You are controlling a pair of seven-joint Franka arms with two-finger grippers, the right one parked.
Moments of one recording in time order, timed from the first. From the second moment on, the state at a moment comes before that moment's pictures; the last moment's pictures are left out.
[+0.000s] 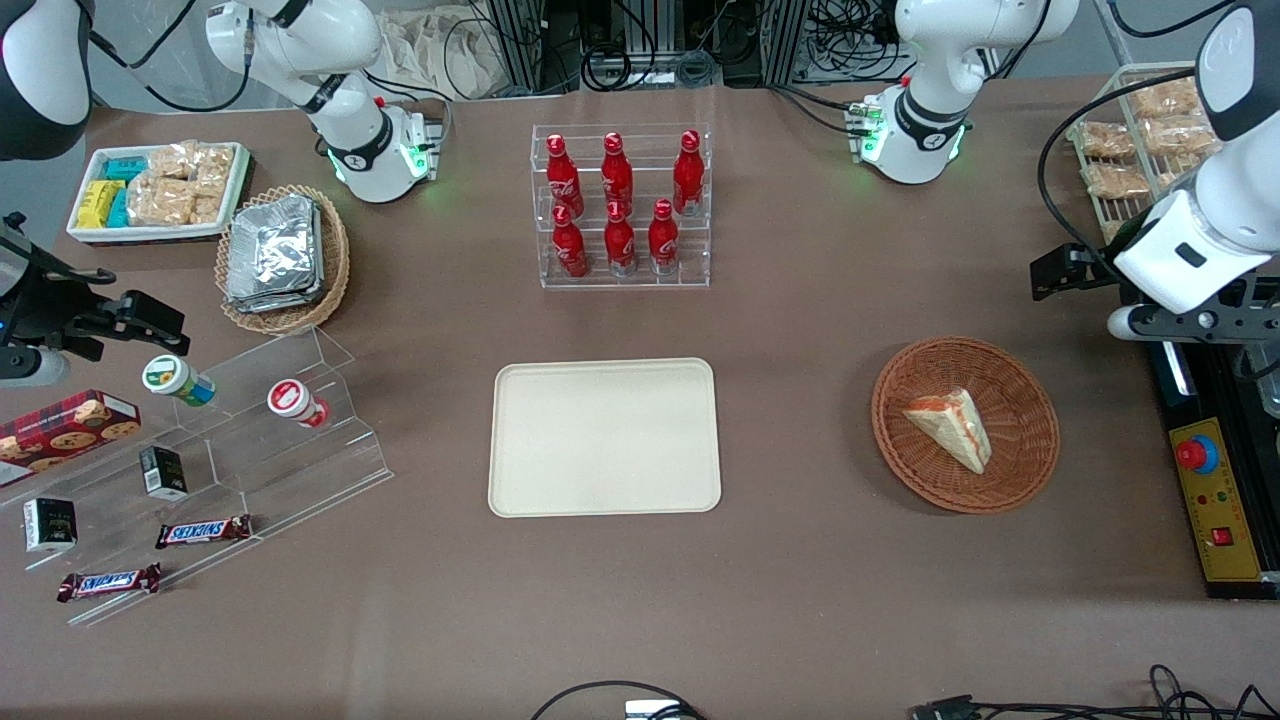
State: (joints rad) arm -0.04 0.03 -0.04 -1.62 0.01 1.50 -0.02
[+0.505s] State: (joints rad) arm -0.04 0.03 -0.04 -1.62 0.01 1.50 -0.02
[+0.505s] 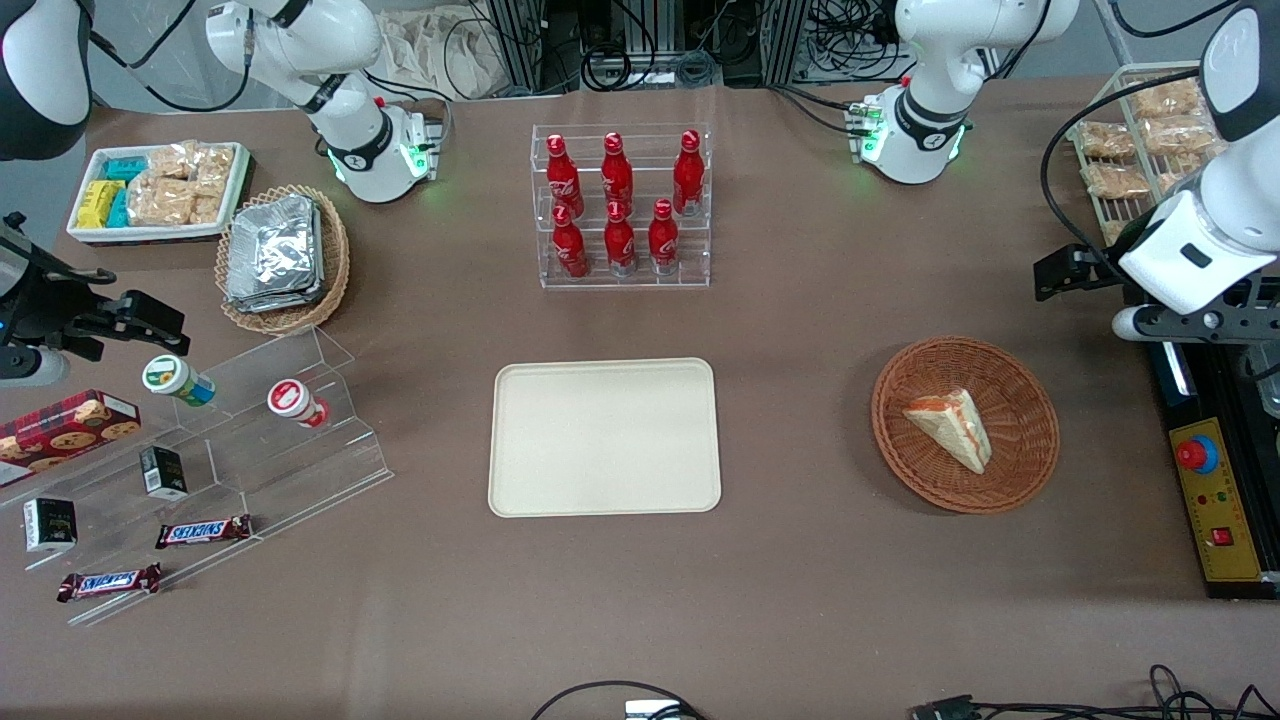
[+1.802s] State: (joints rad) arm -0.05 0.41 0.05 -1.74 -0.10 1.83 -0.43
